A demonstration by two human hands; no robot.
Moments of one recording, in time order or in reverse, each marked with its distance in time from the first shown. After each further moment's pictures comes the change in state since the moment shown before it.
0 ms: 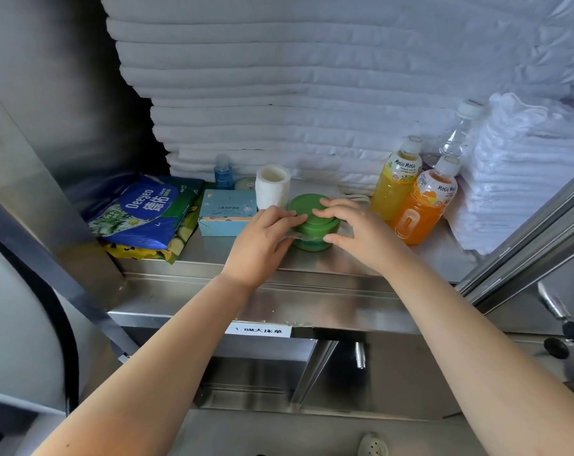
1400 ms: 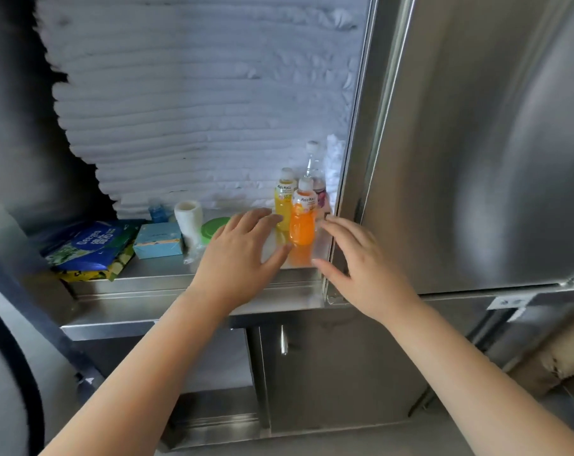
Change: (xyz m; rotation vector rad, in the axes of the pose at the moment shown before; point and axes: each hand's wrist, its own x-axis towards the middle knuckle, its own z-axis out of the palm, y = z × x) left_hand 0.010 0.231 -0.047 0.231 -0.119 -0.041; right_hand -0.205 -0.043 -0.133 -0.345 0.309 0.015
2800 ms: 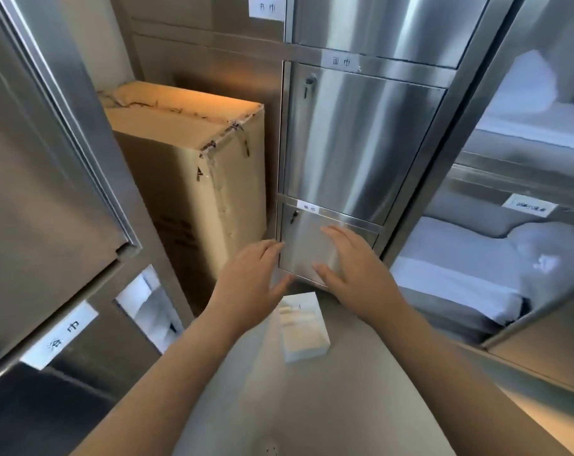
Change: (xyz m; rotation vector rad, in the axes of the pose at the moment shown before) left_hand 0.047 0.621 0.349 -0.437 -0.512 0.867; right_hand -0.440 0.374 -0.272 -0.353 0.206 1.088
